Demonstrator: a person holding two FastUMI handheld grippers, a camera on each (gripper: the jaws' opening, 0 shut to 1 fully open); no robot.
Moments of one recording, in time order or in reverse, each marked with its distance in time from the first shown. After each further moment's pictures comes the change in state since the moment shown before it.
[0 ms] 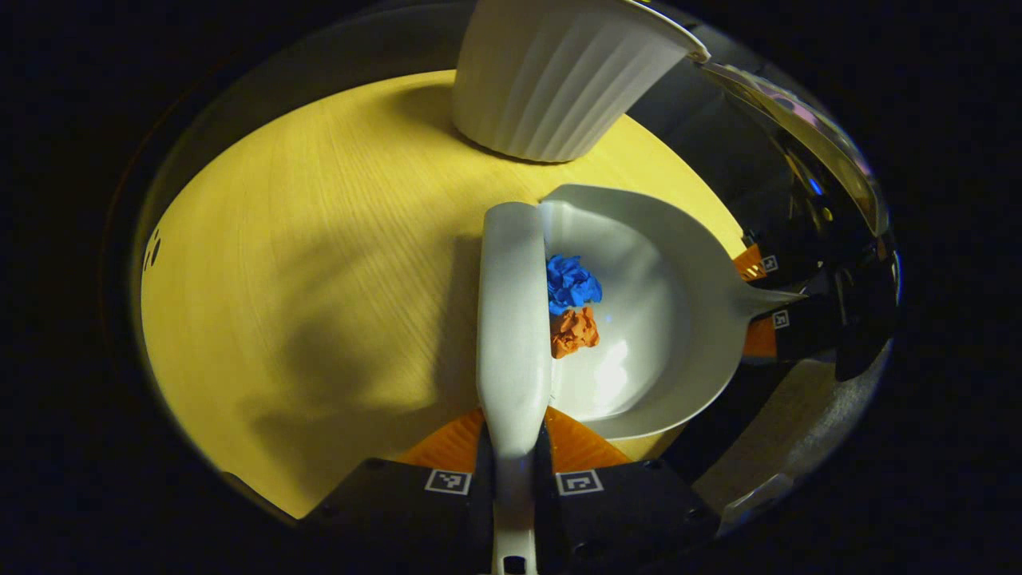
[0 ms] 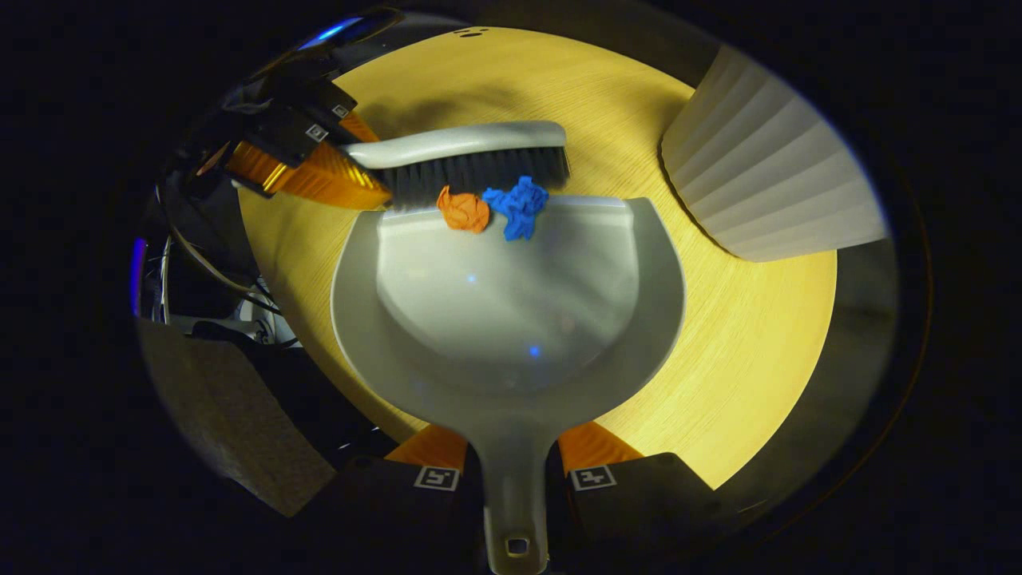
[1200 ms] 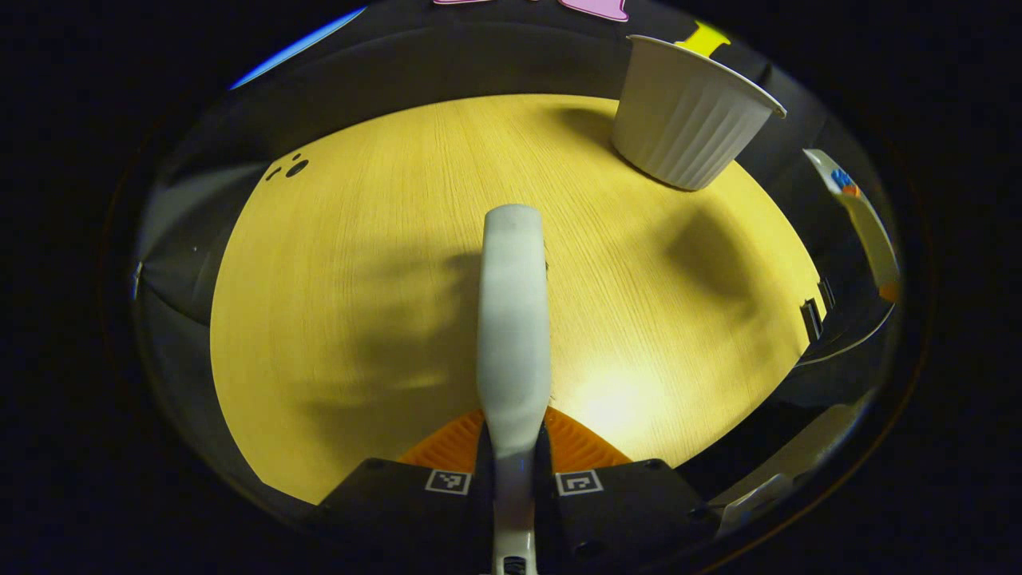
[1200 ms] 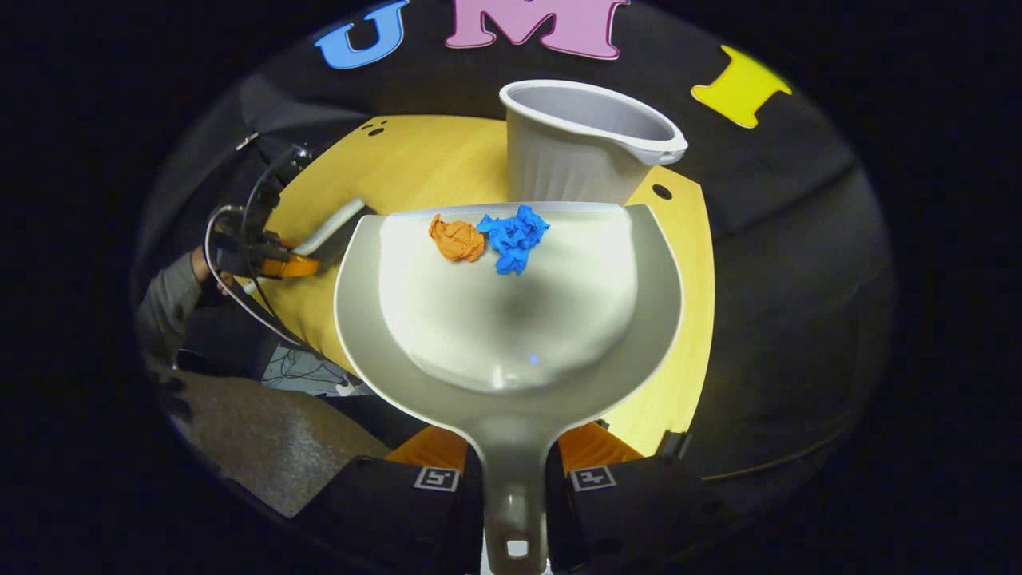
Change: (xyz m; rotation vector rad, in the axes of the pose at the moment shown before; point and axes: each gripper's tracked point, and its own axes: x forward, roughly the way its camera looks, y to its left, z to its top) left arm -0.052 0.091 -0.073 -0.263 -0.127 0.332; right arm -0.176 -0.057 -0.021 0.351 -0.258 -0.140
